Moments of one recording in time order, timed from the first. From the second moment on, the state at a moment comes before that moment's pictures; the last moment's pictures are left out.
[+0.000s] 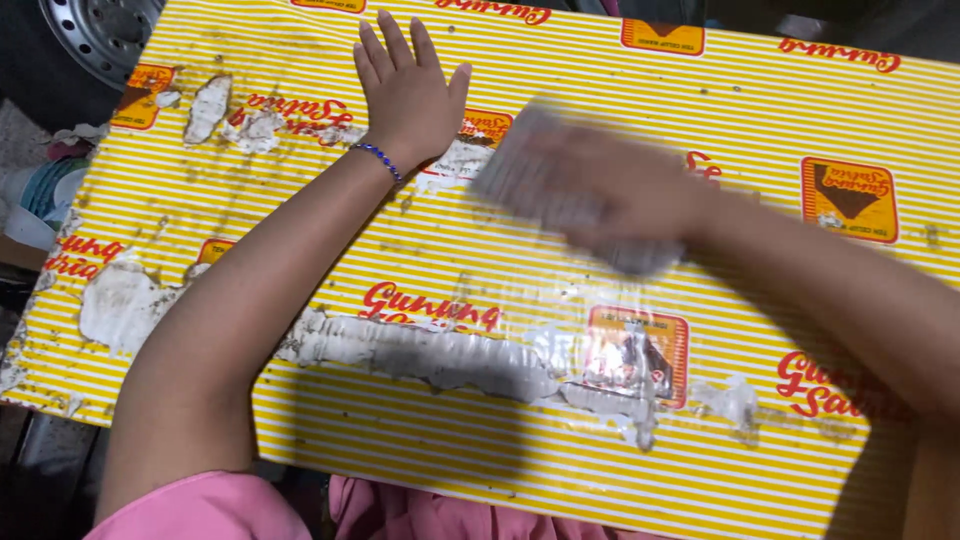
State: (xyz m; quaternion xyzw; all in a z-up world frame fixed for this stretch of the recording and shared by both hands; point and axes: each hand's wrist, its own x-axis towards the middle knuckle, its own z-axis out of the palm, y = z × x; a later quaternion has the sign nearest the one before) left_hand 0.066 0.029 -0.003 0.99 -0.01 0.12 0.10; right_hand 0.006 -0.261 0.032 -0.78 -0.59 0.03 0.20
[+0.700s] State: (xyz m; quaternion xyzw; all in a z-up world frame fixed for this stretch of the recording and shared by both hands) left_hand 0.054 0.028 0.000 0.97 -0.09 0.21 0.12; right_hand -0.142 -0.243 0.049 -0.64 -0.72 0.12 0.25
